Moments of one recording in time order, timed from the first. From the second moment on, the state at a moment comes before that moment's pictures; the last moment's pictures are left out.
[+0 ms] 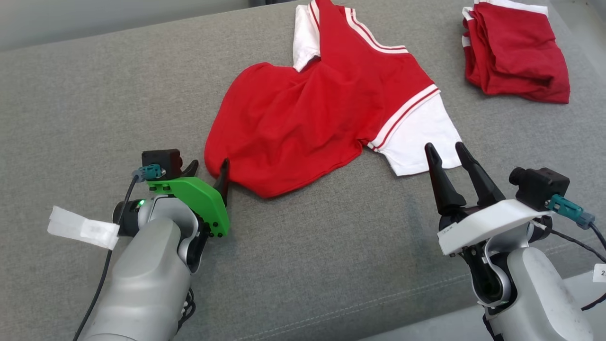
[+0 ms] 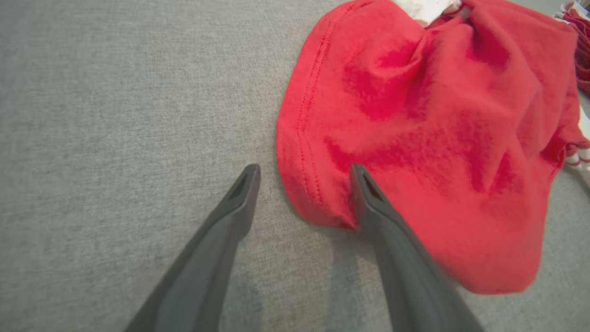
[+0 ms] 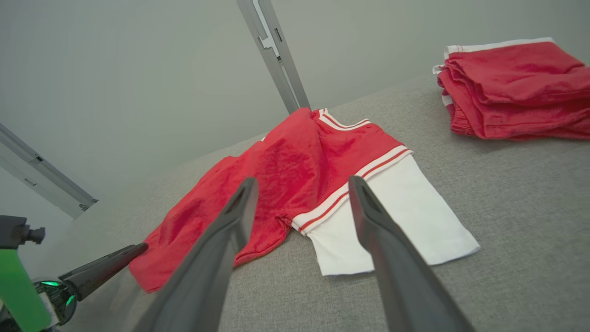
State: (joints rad) left arm -0.74 0.07 -0.43 1.07 -0.59 -0.12 -0.12; right arm -0.26 -0.10 0.13 0.14 0.51 0.13 -0.08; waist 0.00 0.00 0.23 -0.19
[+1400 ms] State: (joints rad) left arm -0.49 0.34 -0.43 0.30 -0.53 0.30 0.05; right arm -0.23 -0.08 0.08 0.13 0.50 0.13 -0.08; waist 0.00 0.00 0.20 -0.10
